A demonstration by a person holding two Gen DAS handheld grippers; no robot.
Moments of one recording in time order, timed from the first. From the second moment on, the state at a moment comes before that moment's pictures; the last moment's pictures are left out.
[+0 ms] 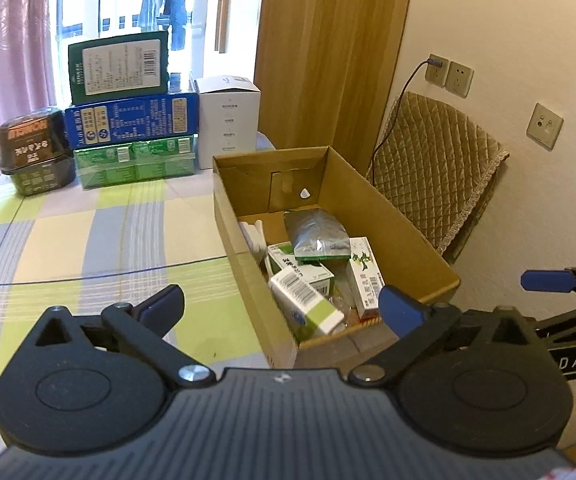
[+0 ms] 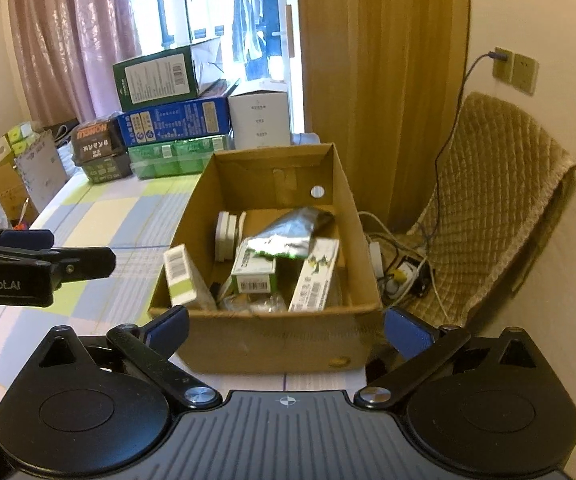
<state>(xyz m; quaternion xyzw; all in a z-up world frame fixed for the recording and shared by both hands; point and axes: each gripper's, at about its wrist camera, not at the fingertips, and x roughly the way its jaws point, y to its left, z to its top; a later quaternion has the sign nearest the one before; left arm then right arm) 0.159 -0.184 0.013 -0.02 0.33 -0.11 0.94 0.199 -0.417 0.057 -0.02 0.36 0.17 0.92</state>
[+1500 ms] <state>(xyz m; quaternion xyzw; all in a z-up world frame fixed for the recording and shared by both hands) 0.058 -0.179 0.029 -0.03 0.33 -0.05 0.94 0.103 -0.413 0.078 -0.01 0.34 0.14 0.93</state>
